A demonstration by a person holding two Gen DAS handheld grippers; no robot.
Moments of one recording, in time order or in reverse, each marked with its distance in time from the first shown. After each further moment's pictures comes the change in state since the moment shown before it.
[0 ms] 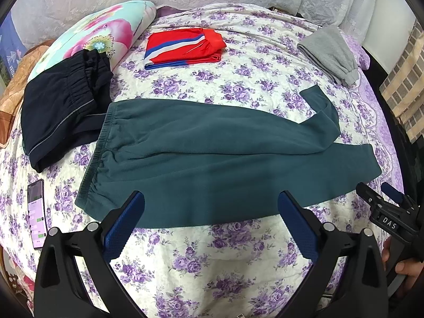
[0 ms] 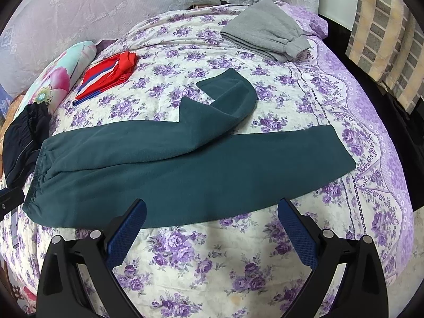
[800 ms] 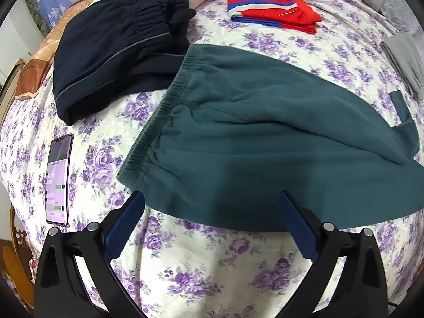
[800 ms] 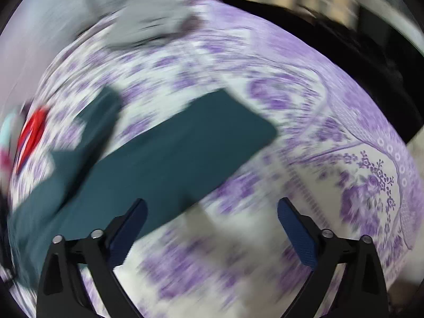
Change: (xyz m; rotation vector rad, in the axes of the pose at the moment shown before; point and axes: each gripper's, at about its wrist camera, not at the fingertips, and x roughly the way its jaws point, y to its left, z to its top) left arm 0.068 0.098 -0.024 -0.183 0.194 0.266; right arm 0.067 -0.179 -0.024 0.445 0.016 -0.128
